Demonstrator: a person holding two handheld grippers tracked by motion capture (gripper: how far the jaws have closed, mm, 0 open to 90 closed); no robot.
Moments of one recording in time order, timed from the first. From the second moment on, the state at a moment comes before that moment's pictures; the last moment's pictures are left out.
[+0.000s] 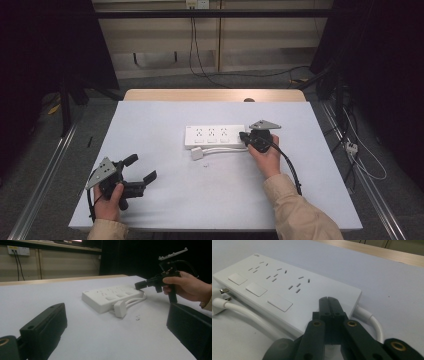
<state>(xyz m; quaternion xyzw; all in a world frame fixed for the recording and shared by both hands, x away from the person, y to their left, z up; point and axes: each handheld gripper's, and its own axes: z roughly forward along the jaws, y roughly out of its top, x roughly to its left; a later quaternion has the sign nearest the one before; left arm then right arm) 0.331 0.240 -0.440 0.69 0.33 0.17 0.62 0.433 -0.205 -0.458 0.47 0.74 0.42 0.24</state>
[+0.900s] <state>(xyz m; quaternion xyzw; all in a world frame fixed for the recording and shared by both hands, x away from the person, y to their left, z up) 0.330 0.239 -0.440 0.69 0.33 0.17 0.63 0.432 -0.203 -0.460 0.46 0.74 0.42 0.24</state>
